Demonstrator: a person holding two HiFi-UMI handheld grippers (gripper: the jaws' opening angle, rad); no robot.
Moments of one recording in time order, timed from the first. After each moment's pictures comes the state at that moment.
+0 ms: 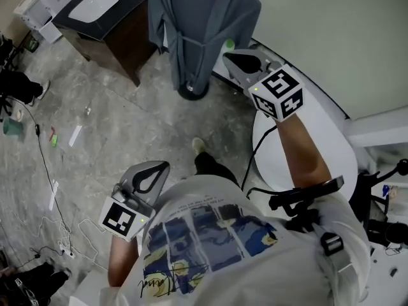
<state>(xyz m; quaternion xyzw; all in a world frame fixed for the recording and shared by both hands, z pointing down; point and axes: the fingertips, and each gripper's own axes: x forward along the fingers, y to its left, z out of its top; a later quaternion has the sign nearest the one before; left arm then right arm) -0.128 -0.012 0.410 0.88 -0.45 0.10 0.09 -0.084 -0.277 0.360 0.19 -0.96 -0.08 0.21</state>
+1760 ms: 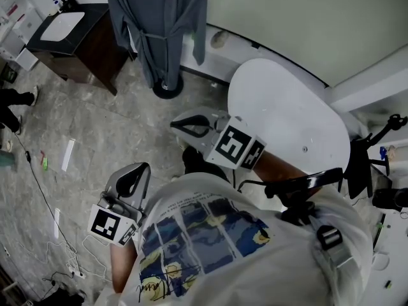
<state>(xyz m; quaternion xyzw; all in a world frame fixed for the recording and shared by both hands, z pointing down) -0.100 0.036 0.407 0.88 -0.46 0.05 0.12 -0.069 -0.046 0.411 0.05 -0.97 -0.05 0.23</state>
